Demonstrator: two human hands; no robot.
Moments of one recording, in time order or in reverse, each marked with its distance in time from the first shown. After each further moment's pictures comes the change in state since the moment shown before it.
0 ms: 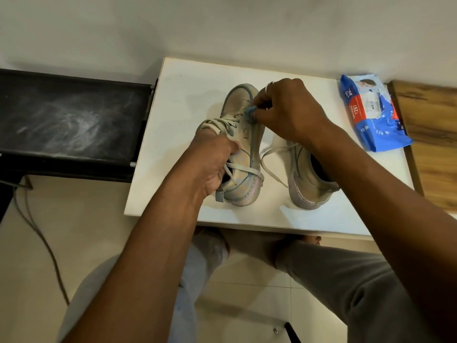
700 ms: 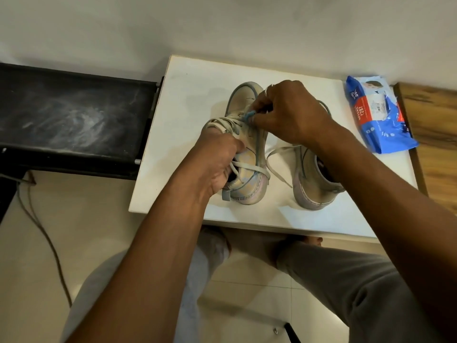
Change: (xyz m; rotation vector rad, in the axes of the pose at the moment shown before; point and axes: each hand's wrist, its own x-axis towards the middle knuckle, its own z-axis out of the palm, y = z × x) left_hand 0.002 -0.001 -0.002 -0.057 -0.014 -0.025; right_hand -0.006 -0.013 -0.001 0.036 -0.041 -0.076
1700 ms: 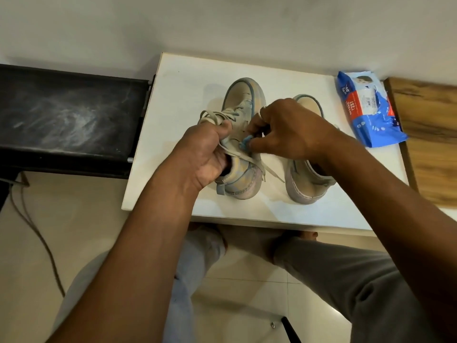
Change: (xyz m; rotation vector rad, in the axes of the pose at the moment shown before) left_hand -0.004 0.007 -0.003 -0.329 -0.157 -0.075; right_hand -0.036 -0.004 -0.011 0.039 -0.203 -0.035
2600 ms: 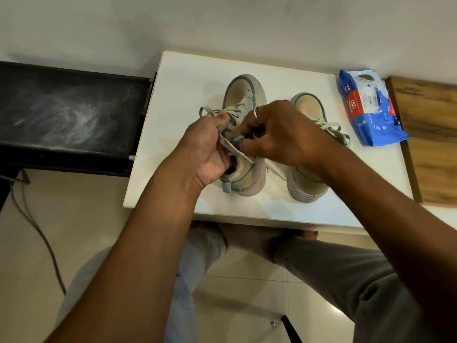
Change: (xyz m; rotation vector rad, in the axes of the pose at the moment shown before) left_hand -0.001 -0.001 -0.002 -0.009 -0.050 -0.036; right_hand -0.009 -0.020 0.009 0.157 0.046 -0.010
